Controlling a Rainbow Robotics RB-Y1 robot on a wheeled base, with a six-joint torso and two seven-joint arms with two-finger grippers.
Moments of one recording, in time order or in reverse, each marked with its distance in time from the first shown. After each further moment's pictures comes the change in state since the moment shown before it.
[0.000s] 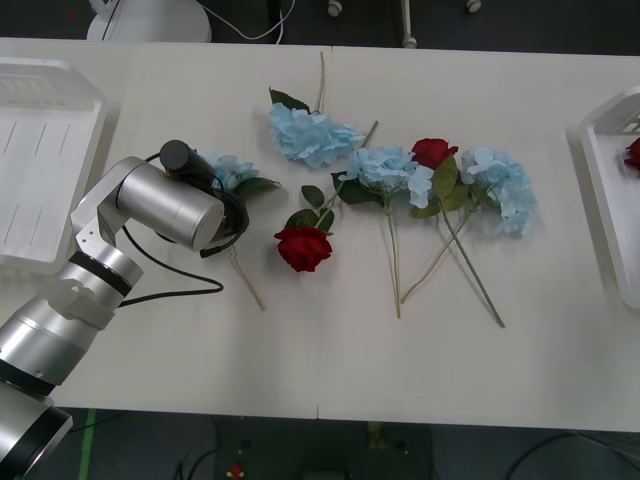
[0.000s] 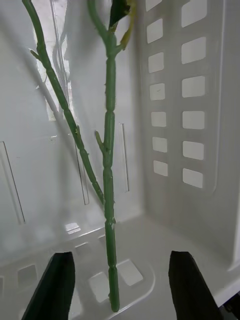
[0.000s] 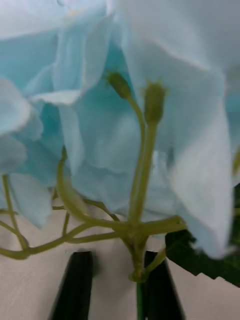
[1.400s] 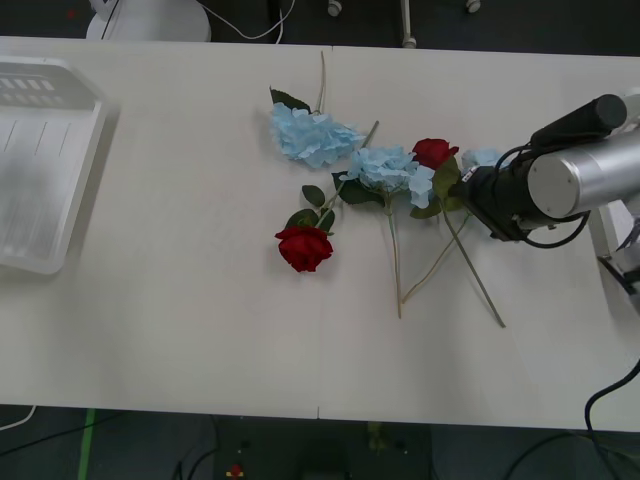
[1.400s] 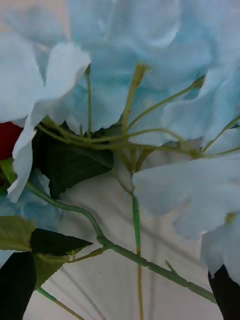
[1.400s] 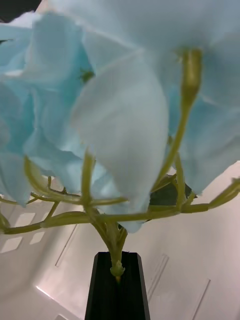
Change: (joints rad) right arm -0.130 0.372 0.333 -0.422 -0.177 0.110 -1.135; left arm -0.008 0.335 0.856 0.288 0.070 -0.121 -0.849
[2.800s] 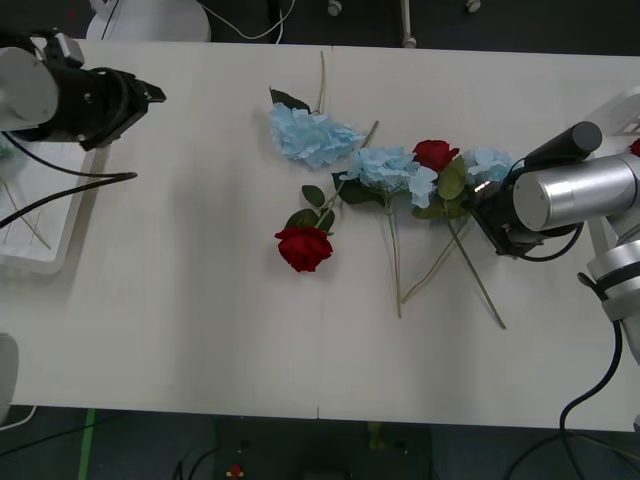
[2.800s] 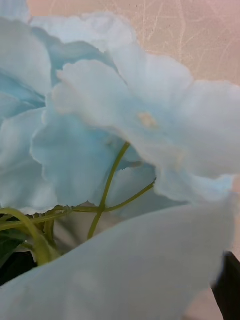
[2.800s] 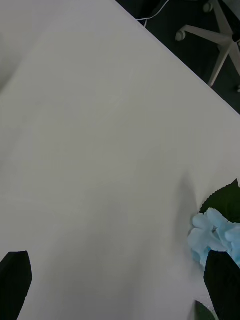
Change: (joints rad) right arm -0.003 0.079 -0.050 0.170 0.156 -0.057 -0.166; left arm -0.097 -0.243 -0.347 -0.342 0.179 0.149 0.602
